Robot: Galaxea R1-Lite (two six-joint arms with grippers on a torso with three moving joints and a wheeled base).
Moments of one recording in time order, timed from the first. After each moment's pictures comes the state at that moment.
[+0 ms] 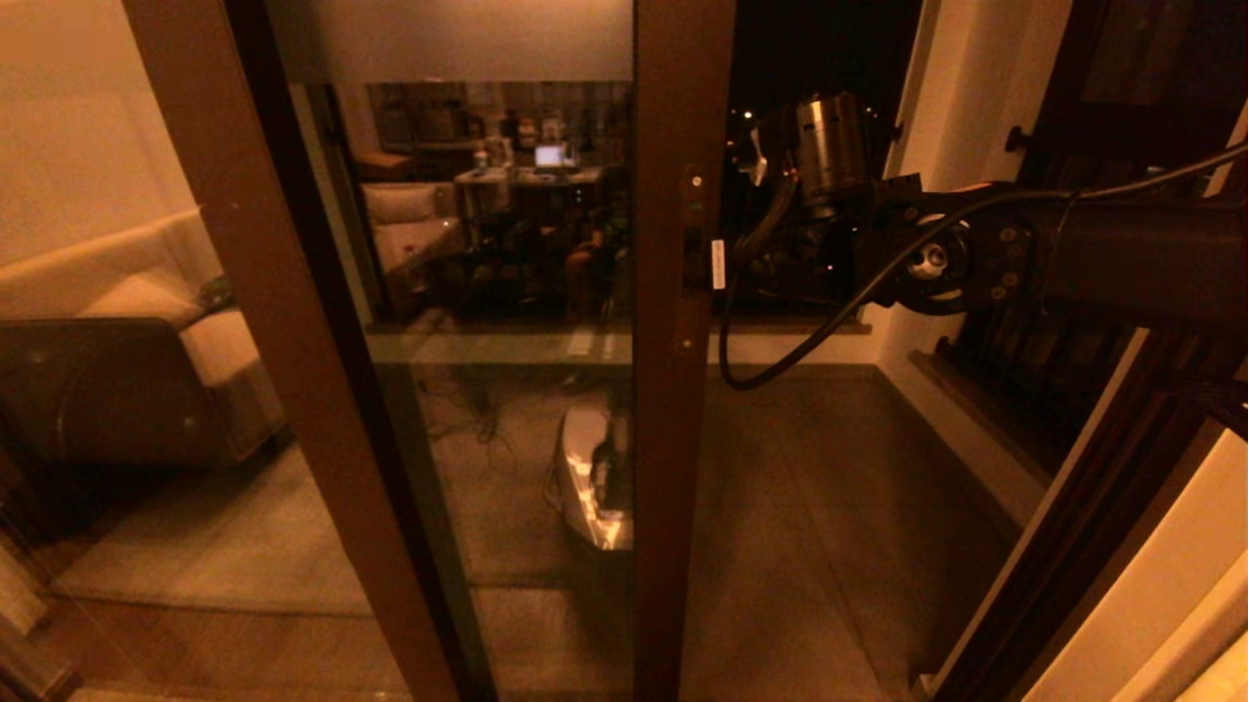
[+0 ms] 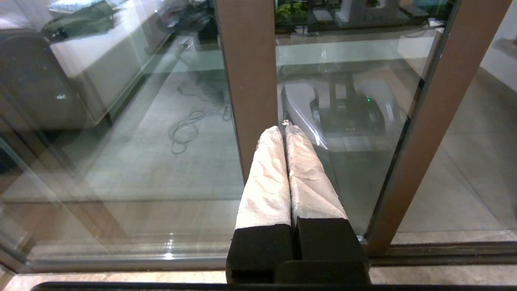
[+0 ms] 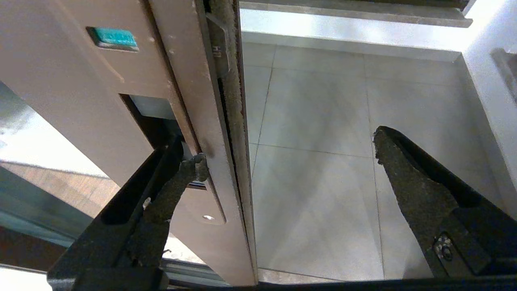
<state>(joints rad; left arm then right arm) 0.00 0.00 -0.01 0.02 -0.03 0.08 0.53 2.12 -1.96 0.15 -0.36 0.12</state>
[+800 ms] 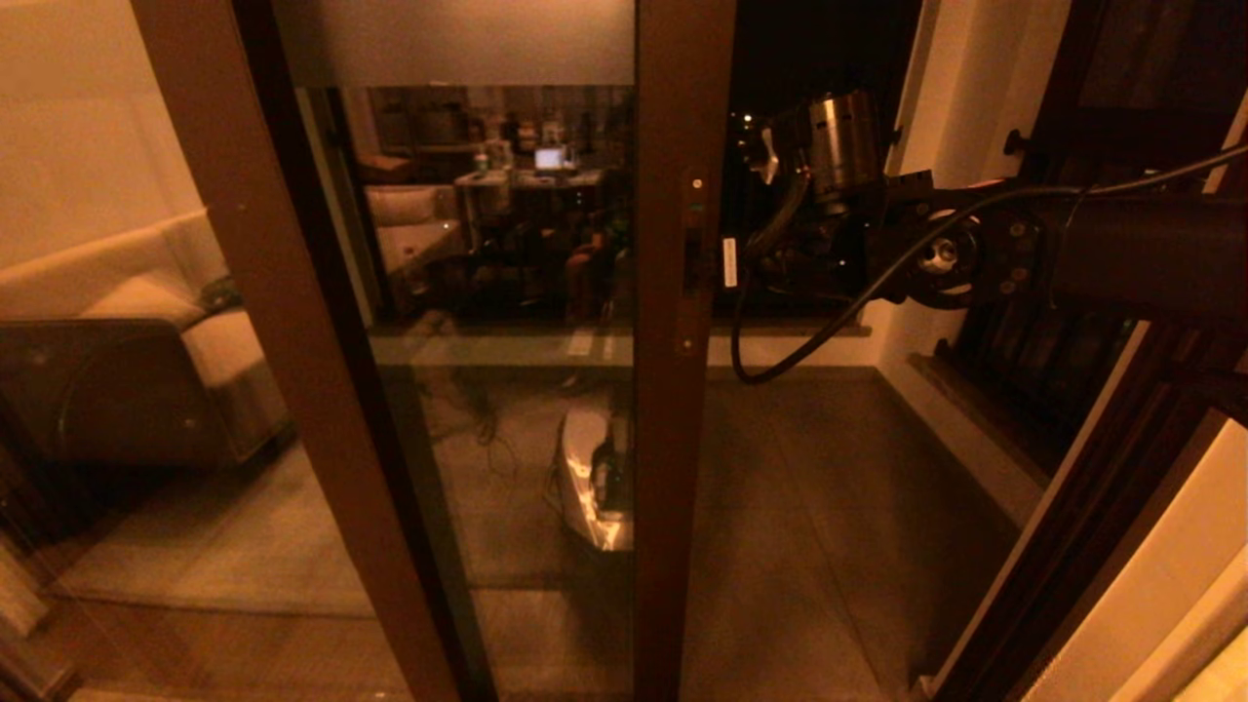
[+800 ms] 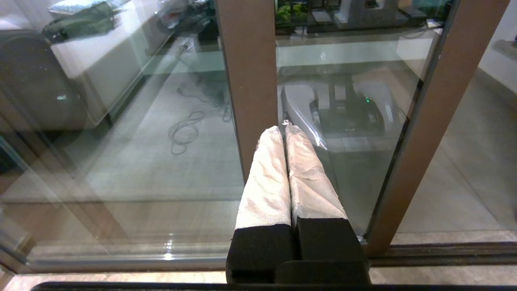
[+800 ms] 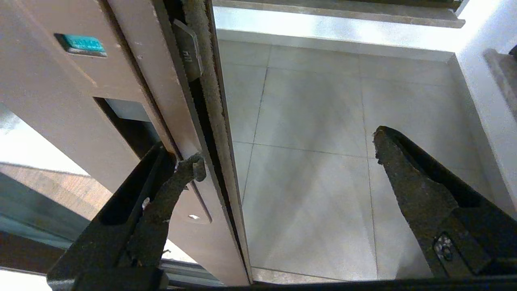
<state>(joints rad) 0.00 0.00 -0.01 0.02 -0.03 0.08 0.47 2.12 -1.96 0.15 -0.35 0.11</state>
